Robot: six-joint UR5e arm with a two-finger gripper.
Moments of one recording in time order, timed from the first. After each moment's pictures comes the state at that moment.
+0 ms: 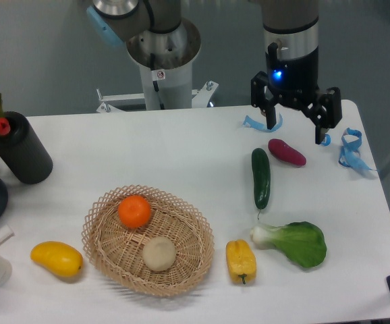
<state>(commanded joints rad) 2.65 -1.67 -1.50 -1.16 1.55 1.29</state>
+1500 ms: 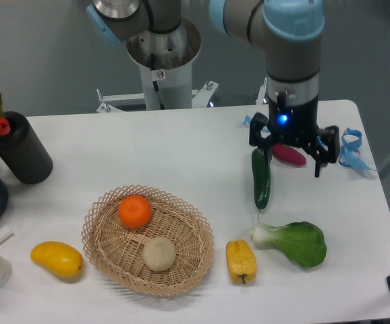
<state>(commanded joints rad) 2.62 -1.88 -1.49 -1.07 1.53 1.03</state>
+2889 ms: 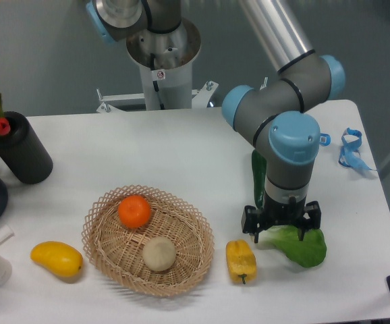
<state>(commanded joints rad) 2.55 -2.14 -1.45 -0.91 1.50 0.45</state>
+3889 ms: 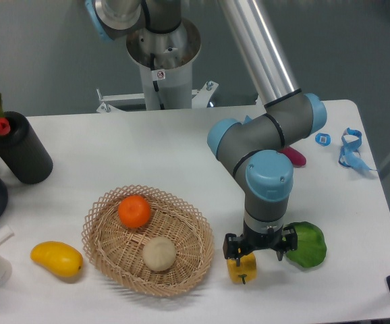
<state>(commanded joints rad) 2.49 -2.21 -1.45 -0.83 1.51 0.36</state>
